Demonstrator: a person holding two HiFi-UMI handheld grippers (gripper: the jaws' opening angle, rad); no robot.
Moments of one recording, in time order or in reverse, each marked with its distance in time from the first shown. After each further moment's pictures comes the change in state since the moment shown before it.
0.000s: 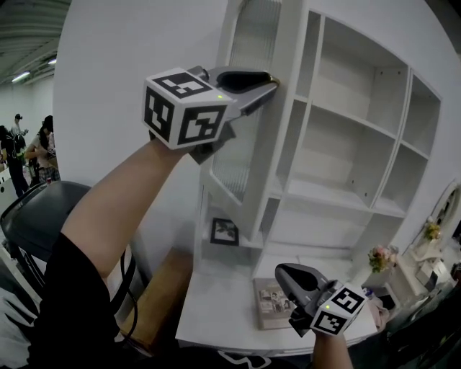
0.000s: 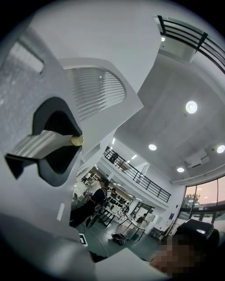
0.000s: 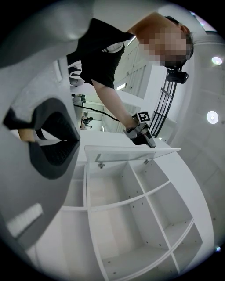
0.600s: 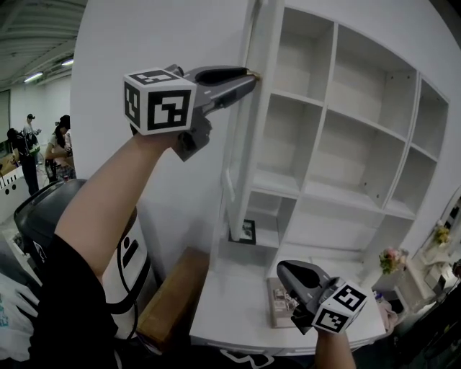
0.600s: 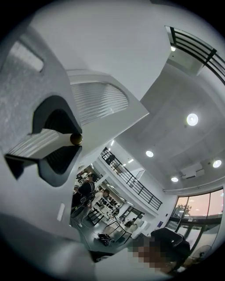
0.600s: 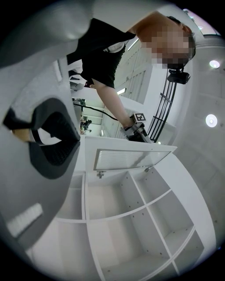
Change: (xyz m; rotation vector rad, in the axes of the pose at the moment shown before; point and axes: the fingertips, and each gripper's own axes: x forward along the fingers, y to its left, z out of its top) left arm -0.078 0.029 0.016 -0.128 -0.016 -0.008; right arm 0.021 0.043 0.001 -0.021 -0.012 0.050
